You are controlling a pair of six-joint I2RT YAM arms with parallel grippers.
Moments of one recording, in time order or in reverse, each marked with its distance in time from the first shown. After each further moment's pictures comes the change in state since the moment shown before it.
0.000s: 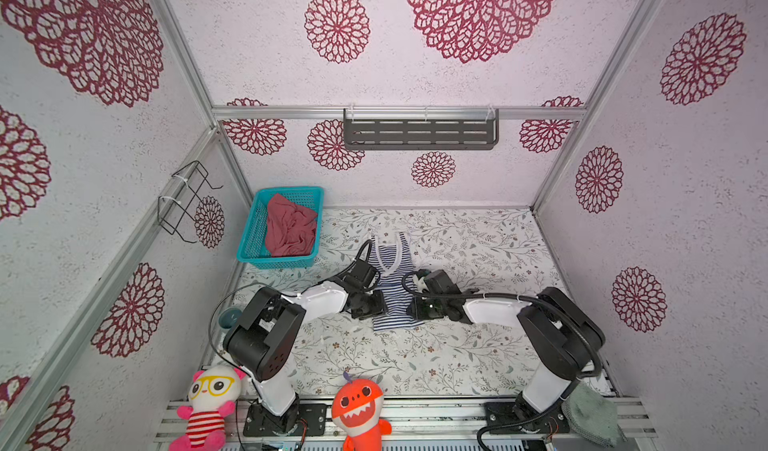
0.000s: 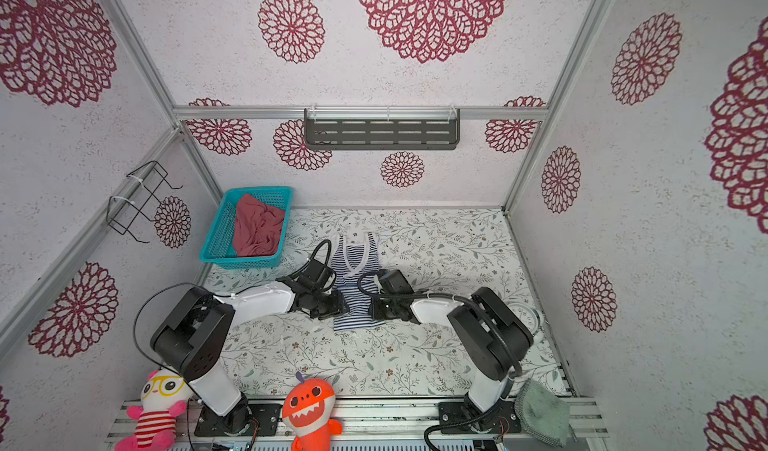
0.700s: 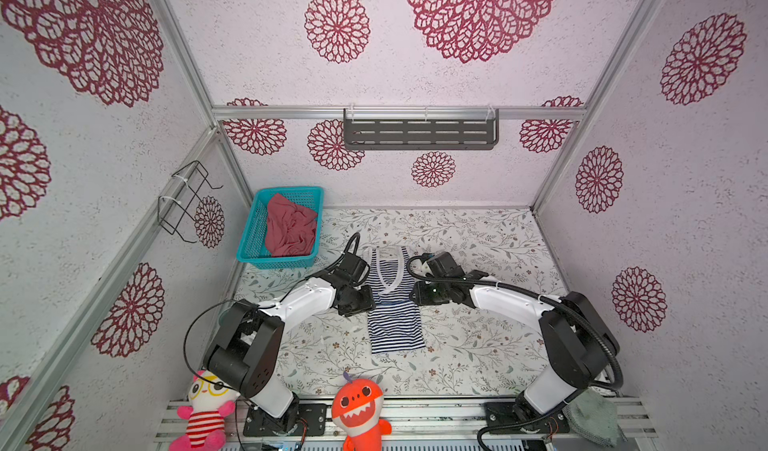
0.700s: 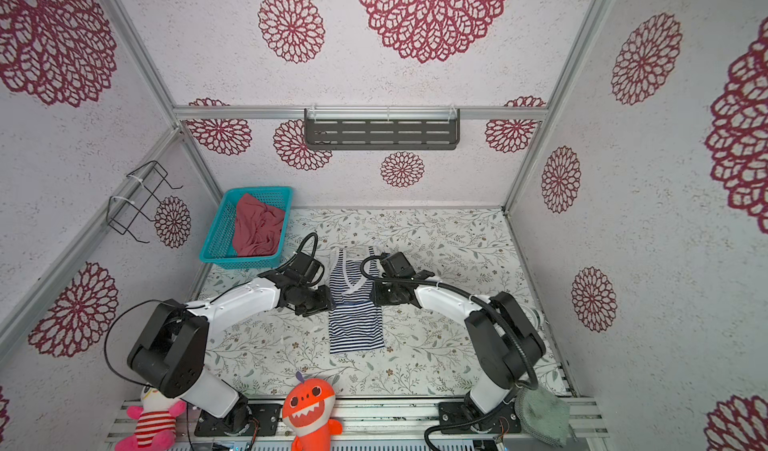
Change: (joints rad) left arm 0.090 -0.061 0.084 -0.171 -0.079 0.057; right arm -0.090 0.018 0.252 -0.274 0.037 -0.119
